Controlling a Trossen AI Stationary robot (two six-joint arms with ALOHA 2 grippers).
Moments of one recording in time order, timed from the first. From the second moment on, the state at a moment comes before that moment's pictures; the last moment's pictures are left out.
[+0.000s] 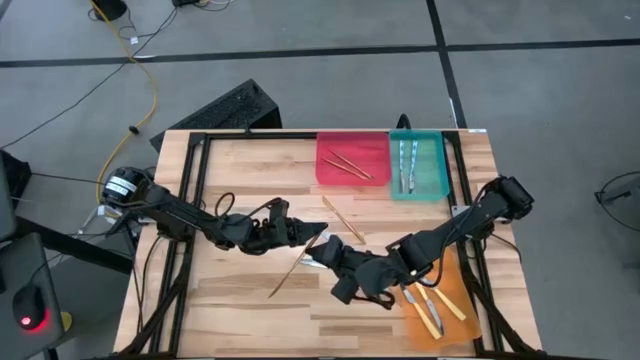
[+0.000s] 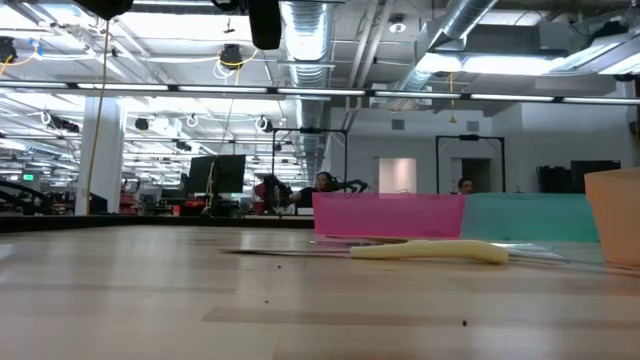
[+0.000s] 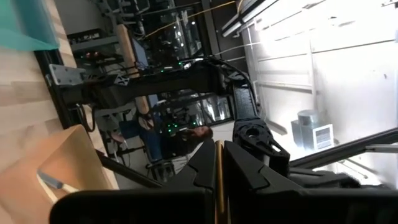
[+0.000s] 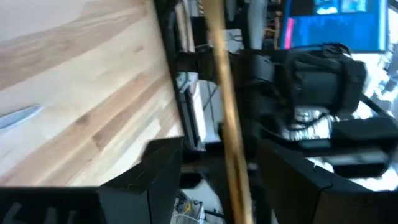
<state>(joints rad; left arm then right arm) -0.30 1.54 0.77 1.01 -0.47 -1.27 0.50 1.72 1.48 -0.18 0.73 -1.21</state>
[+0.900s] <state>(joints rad) -0.28 1.54 0.86 0.84 -0.39 -1.26 0.50 1.72 1.48 -0.14 0.71 -1.20</state>
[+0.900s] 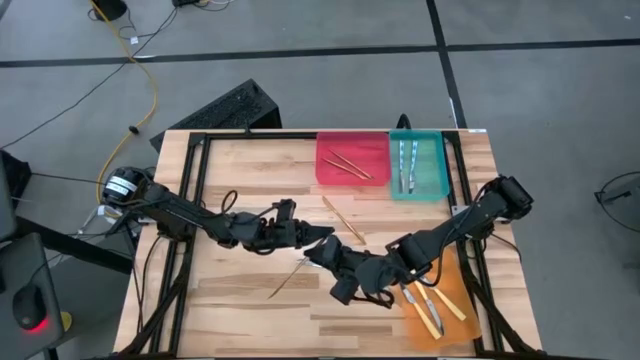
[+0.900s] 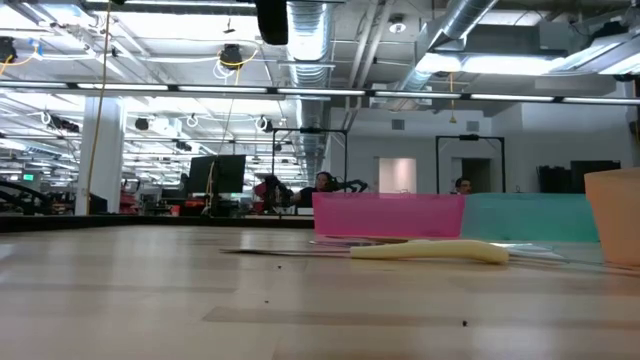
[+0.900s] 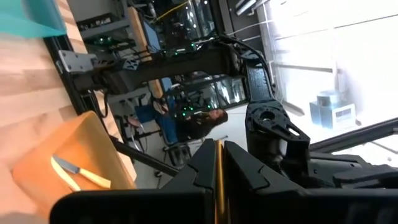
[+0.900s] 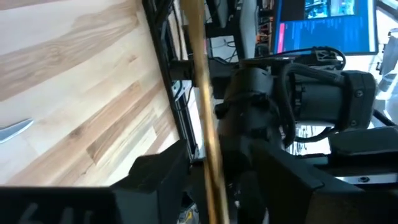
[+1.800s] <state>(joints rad) -0.29 1.54 0.86 0.82 -0.34 -1.28 0.50 1.72 1.48 -0.17 0.70 -1.14</state>
